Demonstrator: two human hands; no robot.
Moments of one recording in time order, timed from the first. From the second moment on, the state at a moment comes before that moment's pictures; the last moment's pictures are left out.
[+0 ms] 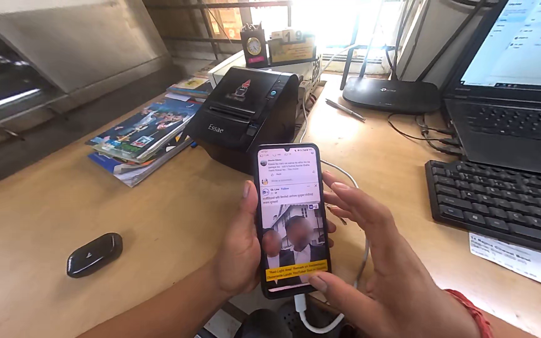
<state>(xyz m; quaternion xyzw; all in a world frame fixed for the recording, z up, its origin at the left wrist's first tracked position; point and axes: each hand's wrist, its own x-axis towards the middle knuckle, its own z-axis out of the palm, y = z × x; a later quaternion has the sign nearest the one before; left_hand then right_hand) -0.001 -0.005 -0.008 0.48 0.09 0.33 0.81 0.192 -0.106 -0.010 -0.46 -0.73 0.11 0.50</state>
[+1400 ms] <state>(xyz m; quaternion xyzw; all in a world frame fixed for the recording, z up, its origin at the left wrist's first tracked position) 0.001 -0.011 -0.003 0.49 0.17 0.36 0.78 0.188 -0.110 -0.005 -0.45 -0.69 0.16 0.54</state>
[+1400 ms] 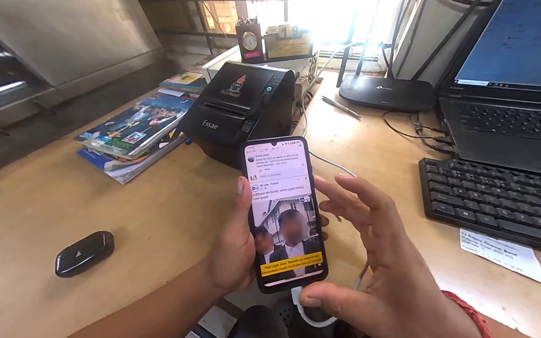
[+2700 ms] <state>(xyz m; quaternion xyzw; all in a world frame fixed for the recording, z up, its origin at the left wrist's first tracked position) 0.002 -0.009 -0.003 0.46 0.11 0.37 0.80 0.191 -0.109 -0.010 -0.51 -0.73 0.02 0.46</state>
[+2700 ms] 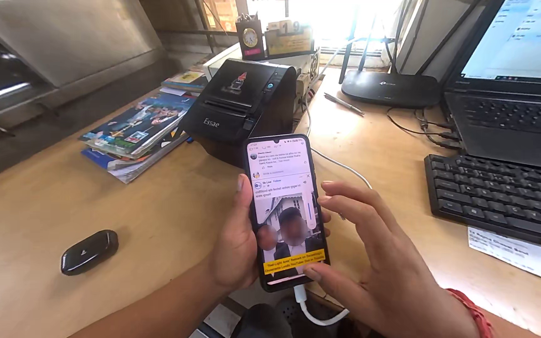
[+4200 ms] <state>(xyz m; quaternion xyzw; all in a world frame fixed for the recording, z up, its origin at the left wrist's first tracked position) 0.003 -0.009 -0.003 0.49 0.12 0.37 0.78 0.189 -0.113 -0.012 -0.51 -0.75 -0.03 0.42</state>
